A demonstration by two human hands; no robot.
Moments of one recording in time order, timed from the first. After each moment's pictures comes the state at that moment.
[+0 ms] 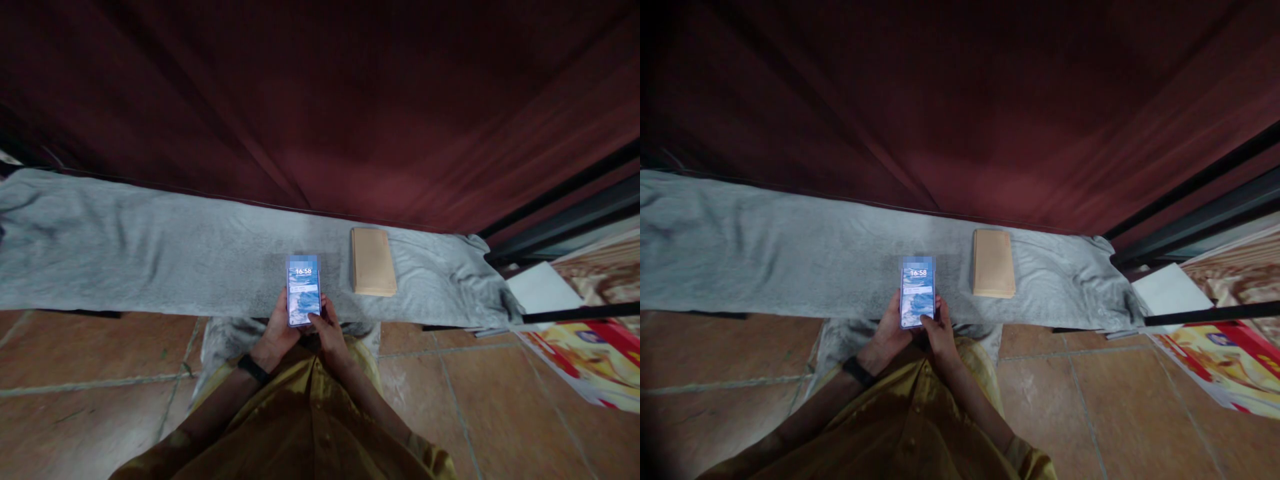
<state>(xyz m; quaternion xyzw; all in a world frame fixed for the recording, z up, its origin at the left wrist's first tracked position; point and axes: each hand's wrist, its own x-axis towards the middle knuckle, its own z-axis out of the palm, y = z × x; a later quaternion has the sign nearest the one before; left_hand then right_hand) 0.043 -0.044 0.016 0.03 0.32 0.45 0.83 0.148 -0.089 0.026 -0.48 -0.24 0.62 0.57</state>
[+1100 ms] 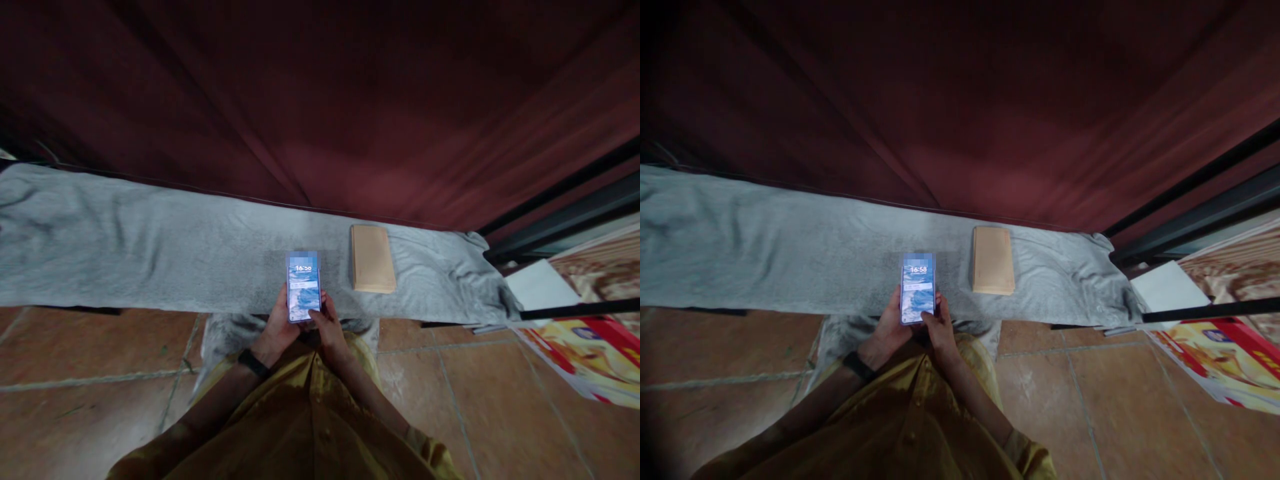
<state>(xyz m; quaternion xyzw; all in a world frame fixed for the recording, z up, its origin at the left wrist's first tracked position) 0.044 -0.042 0.017 0.04 0.34 0.45 0.82 0.149 -0.088 0.026 -0.48 -0.24 0.61 0.58</state>
